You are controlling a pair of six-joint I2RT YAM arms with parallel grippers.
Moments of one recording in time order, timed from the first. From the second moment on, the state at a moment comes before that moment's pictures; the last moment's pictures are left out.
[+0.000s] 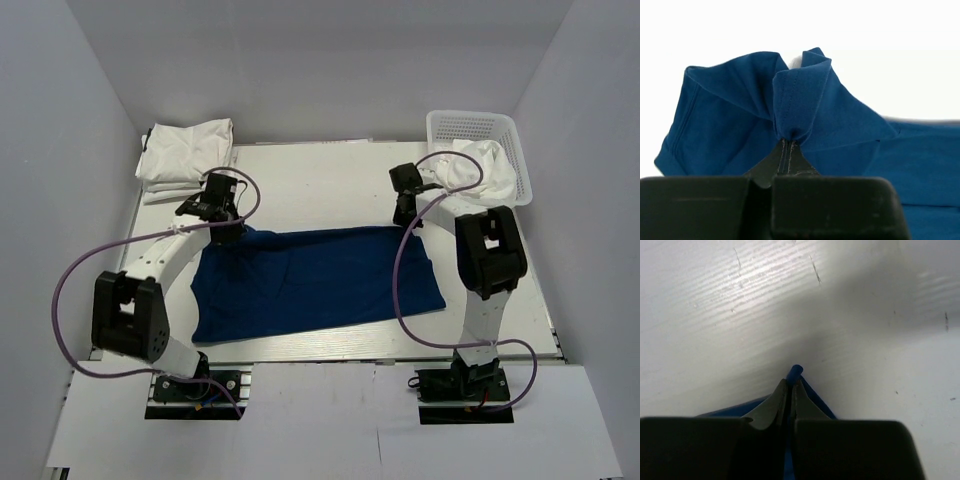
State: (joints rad) left arm -0.24 1.51 1.10 -0.59 -0.20 -0.51; right arm 0.33 1.99 1.36 -0.45 0.36 0.52
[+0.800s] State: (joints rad) left arm -0.25 1.09 0.84 -0.82 -0.19 -0.83; right arm 0.35 1.56 0.98 -0.35 0.35 0.54
